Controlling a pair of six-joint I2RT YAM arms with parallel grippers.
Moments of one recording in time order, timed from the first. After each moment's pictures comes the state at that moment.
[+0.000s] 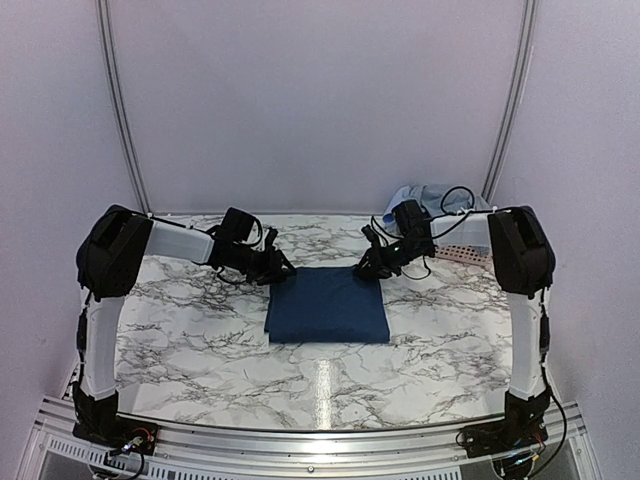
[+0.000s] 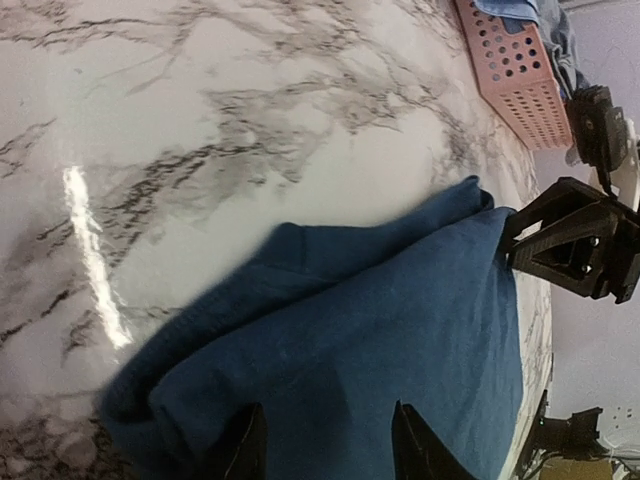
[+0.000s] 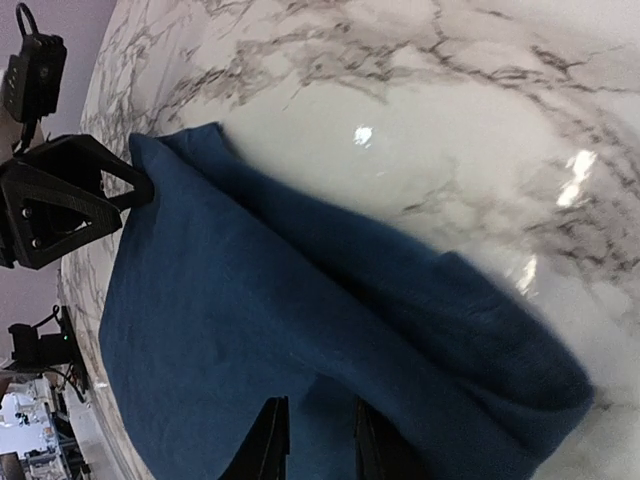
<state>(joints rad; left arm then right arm) -0.49 2.18 1.44 -0.05 0.56 -0.58 0.36 2.19 1.57 -0.42 -0.71 0.24</state>
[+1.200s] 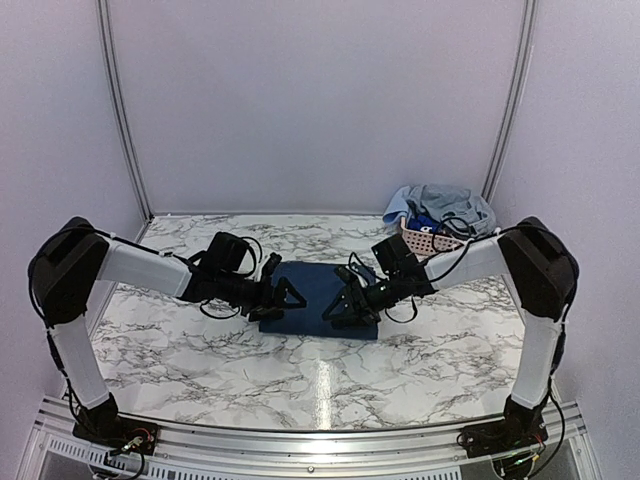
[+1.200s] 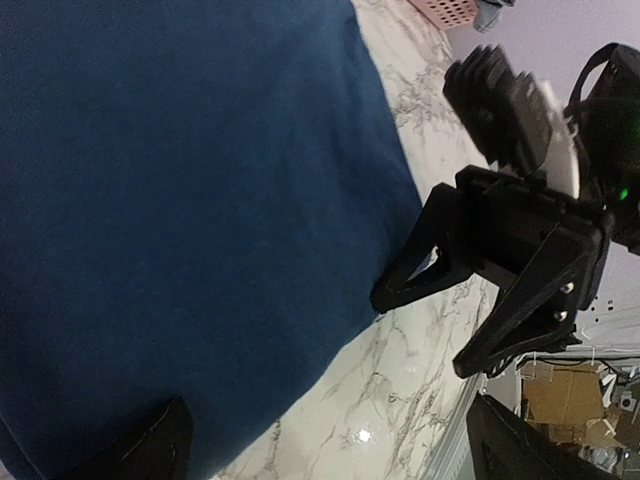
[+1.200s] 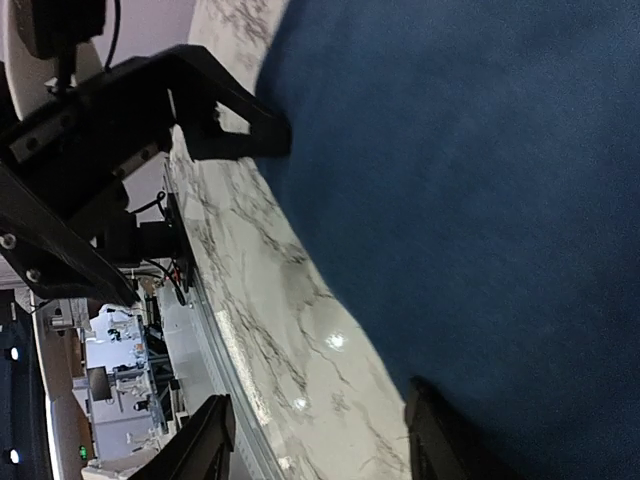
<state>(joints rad) -0.65 1.81 0.99 0.10 0.62 -0.64 0.60 1.92 1.13 -0.08 -0.91 0.54</state>
